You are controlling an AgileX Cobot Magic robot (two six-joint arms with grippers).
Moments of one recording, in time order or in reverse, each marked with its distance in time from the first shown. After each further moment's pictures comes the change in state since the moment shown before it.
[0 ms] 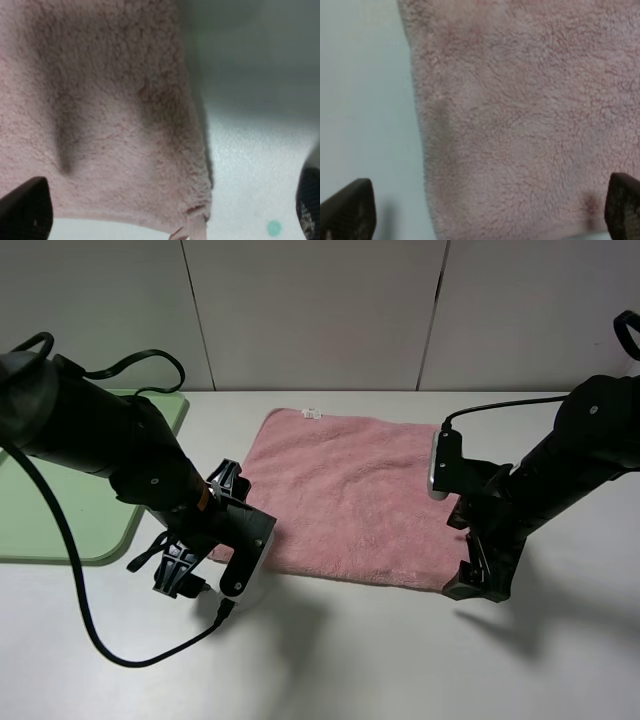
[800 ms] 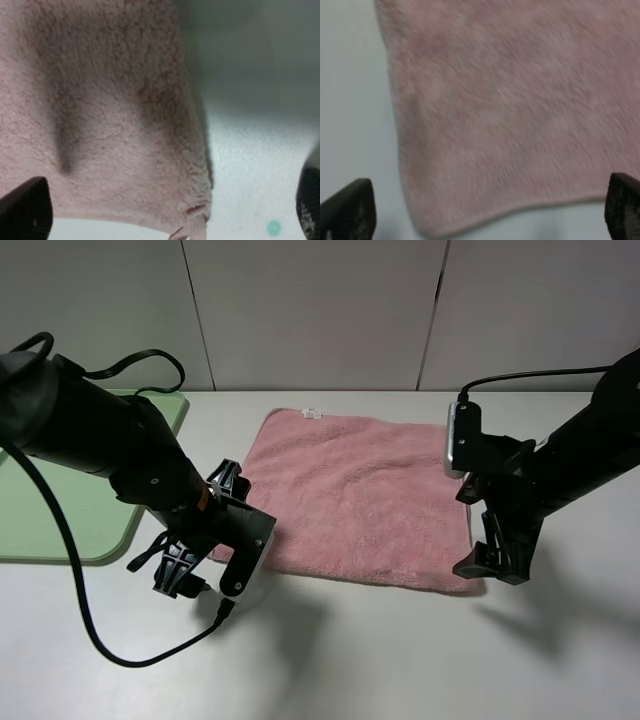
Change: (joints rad) left arm 0.000 0.000 0.000 0.000 0.000 0.001; right arm -0.019 -0.101 0.001 -0.006 0.012 -0.054
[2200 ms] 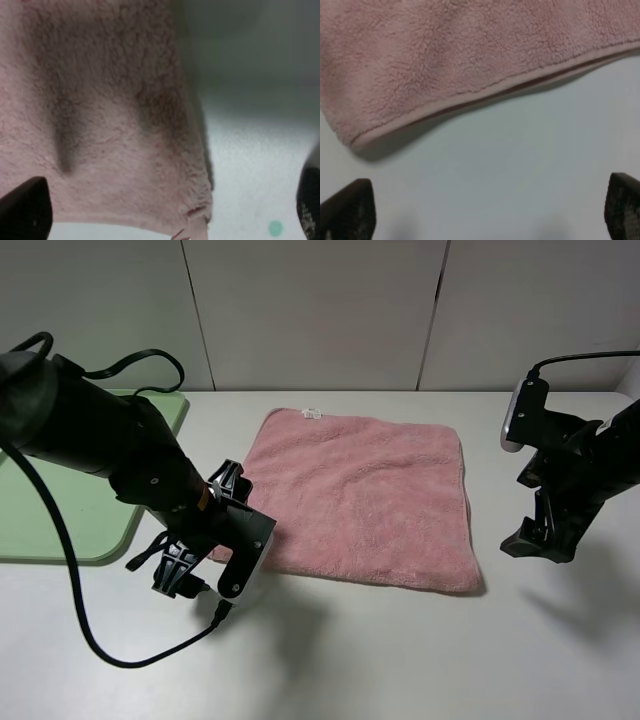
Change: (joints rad) left arm 0.000 -0.001 0.000 -0.006 -0.003 0.030; right arm -0.184 -0.094 0.000 -0.174 0.039 0.192
